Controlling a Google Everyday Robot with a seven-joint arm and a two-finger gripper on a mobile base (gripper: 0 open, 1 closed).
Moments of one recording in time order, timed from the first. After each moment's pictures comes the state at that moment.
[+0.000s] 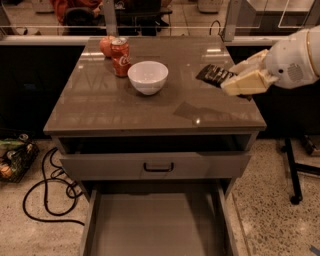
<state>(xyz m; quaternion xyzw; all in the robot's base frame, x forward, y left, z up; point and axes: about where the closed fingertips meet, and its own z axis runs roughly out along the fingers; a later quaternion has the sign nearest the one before) 0.545 -0.170 0.957 -0.47 0.77 0.17 0.40</state>
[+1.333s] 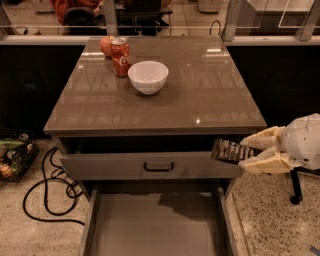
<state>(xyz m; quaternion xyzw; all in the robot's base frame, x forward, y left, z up) 0.427 -0.207 0.837 -0.55 0.73 0.20 0.34</state>
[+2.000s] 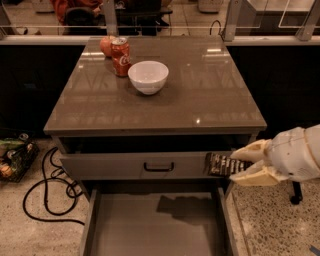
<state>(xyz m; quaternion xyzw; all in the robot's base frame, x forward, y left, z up) 0.418 -0.191 0.806 -0.58 0.72 0.20 0.32</state>
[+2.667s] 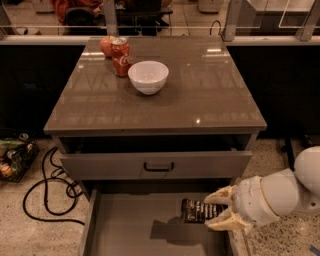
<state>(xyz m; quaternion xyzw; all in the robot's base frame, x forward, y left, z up) 0.364 -0.137 0.689 -0.62 0.70 0.24 0.27</state>
